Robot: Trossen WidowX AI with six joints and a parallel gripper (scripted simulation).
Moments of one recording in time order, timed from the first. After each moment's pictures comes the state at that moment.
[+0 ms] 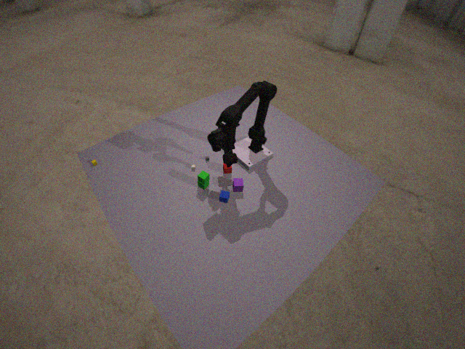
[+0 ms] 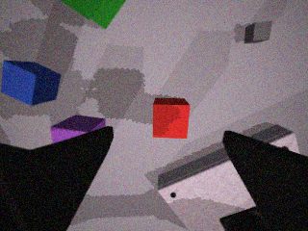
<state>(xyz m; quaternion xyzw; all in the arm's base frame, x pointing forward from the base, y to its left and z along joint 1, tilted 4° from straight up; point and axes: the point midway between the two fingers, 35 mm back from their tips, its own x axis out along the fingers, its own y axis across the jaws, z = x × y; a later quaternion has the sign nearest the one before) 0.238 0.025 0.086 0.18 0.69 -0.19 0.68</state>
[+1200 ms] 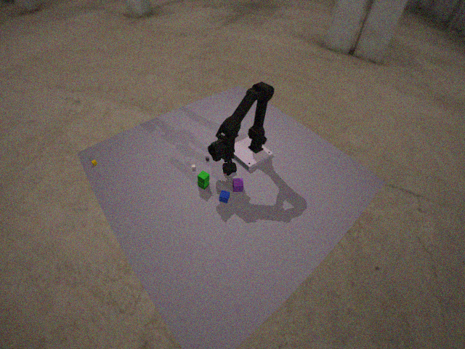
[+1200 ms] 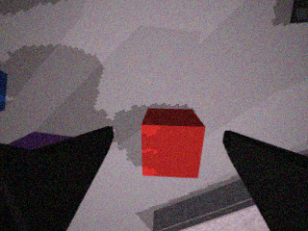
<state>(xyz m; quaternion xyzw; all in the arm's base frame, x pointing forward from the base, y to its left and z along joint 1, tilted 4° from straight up) 0.233 0.023 0.023 0.18 0.69 -0.19 0.68</state>
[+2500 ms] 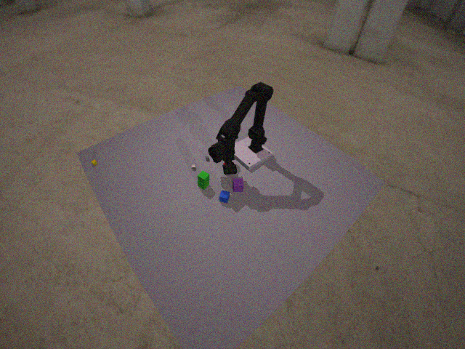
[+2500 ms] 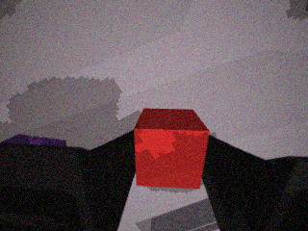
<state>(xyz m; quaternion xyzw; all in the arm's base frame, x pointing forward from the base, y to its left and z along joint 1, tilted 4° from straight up) 0.228 0.022 0.011 0.18 0.69 -0.19 0.67</state>
